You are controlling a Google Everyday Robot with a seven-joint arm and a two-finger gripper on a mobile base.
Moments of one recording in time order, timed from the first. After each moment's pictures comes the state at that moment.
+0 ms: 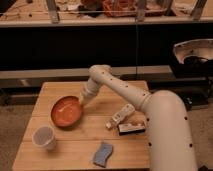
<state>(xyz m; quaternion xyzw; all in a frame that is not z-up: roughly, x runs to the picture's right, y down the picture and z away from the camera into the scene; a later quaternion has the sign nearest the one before) -0.133 0.089 0.893 -0.03 -0.46 -0.69 0.56</state>
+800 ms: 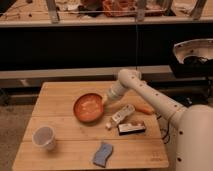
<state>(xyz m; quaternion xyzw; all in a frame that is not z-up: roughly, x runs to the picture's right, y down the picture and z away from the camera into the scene) 0.034 0.117 0.878 -0.05 -0.42 -0.60 0.68</state>
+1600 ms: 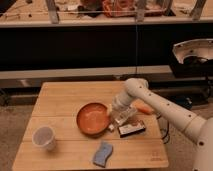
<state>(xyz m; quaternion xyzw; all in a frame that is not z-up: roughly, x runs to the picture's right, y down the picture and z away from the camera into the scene) 0.014 0.164 0.851 -0.06 -0.45 -0.63 0.63</state>
